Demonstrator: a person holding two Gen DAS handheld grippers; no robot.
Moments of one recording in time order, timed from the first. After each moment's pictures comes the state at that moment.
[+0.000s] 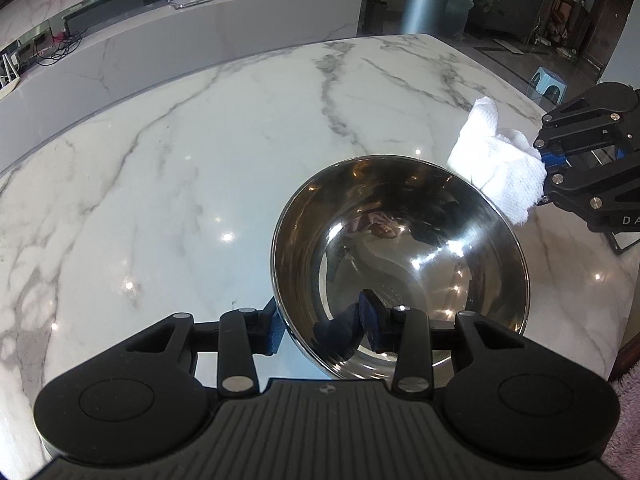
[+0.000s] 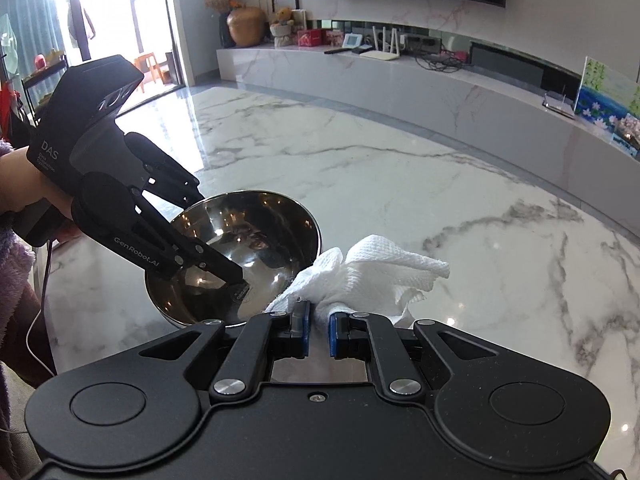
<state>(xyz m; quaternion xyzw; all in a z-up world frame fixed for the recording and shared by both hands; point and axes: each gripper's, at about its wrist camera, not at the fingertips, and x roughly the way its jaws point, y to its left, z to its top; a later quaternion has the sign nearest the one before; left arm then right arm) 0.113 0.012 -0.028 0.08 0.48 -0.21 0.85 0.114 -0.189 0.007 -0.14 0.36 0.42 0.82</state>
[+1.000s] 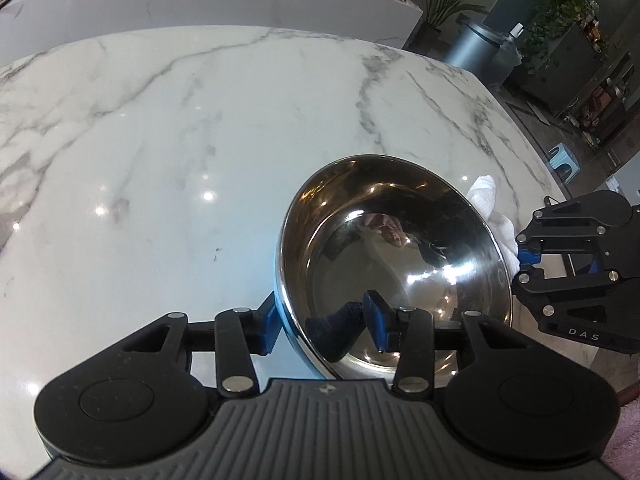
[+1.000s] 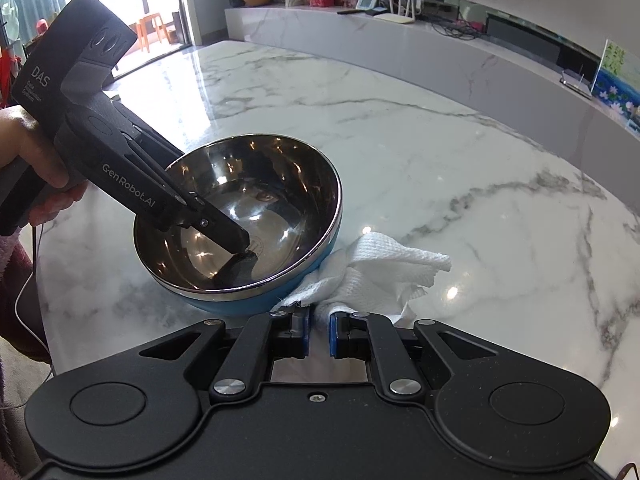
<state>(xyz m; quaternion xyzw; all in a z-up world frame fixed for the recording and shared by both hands) 0.115 0.033 -0.040 -0.08 0.51 -0.17 0.84 0.109 -0.170 -0.015 -0.17 0.40 0.42 0.79</state>
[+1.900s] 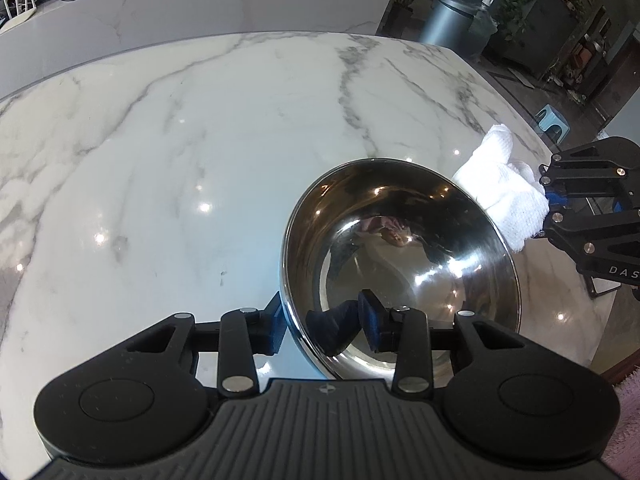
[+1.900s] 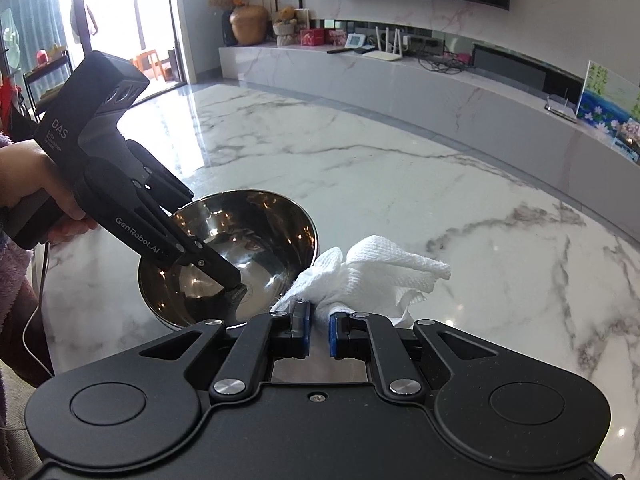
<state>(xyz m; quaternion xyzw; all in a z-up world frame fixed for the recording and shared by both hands) 0.121 0.030 -0.034 -0.02 0.51 -0.20 0.83 0.111 -0.186 0.008 -0.14 0.36 0.43 0.82</state>
